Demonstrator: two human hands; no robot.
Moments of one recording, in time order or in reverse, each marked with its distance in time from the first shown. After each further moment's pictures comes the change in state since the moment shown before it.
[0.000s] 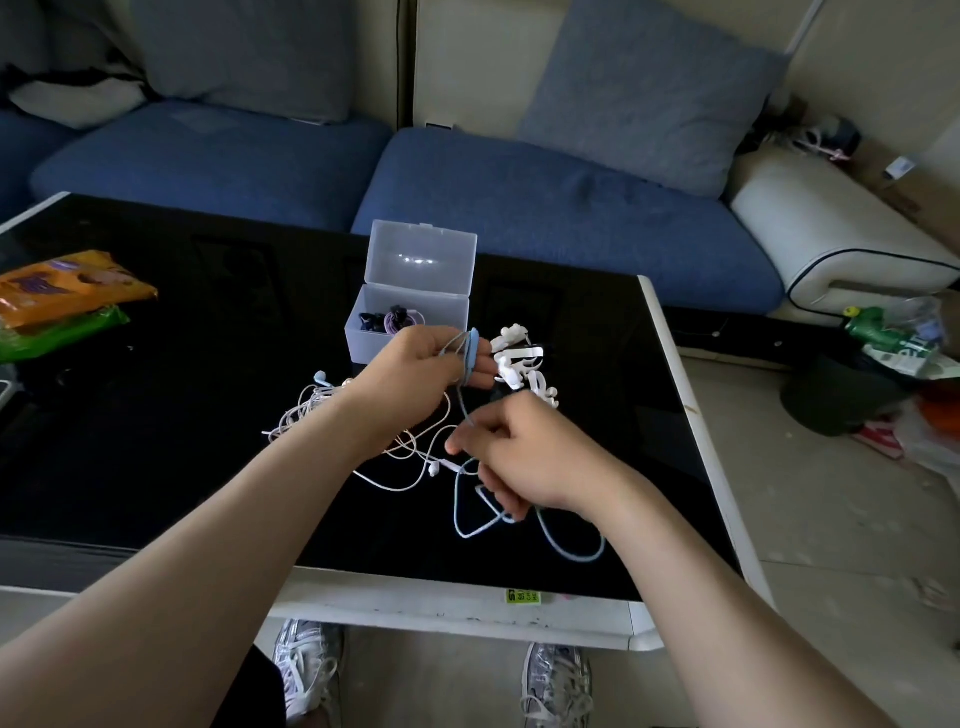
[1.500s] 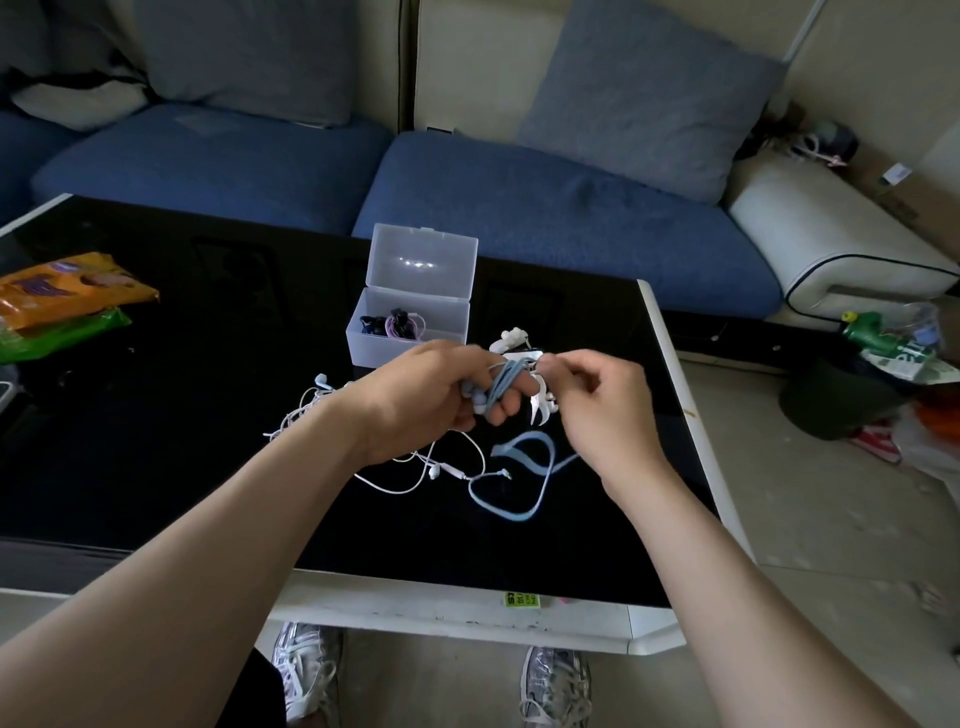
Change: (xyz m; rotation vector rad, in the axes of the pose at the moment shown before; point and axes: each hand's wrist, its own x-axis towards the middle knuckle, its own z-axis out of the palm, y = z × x) left_hand -0.006 0.010 0.002 -0.195 -0.437 -0.022; right_hand 0.013 0.032 -0.036 0.089 0.711 -0.152
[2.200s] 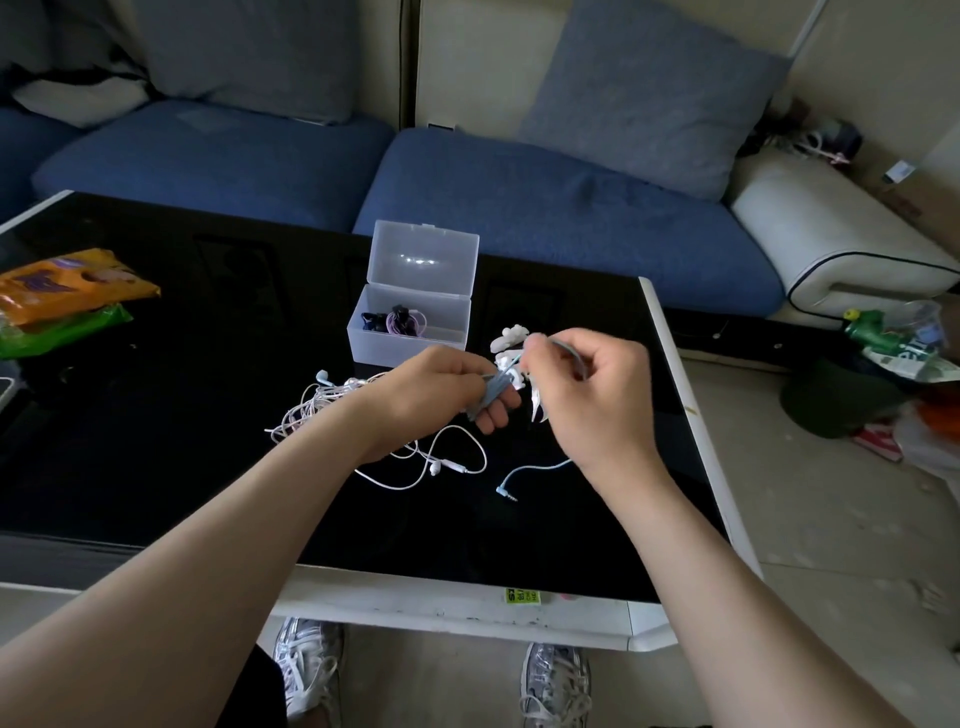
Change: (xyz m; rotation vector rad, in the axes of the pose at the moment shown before) left_hand -0.001 -0.006 -0.002 0.355 0.160 -0.001; right_hand -0.015 -0.032 0.006 0.101 0.075 -0.263
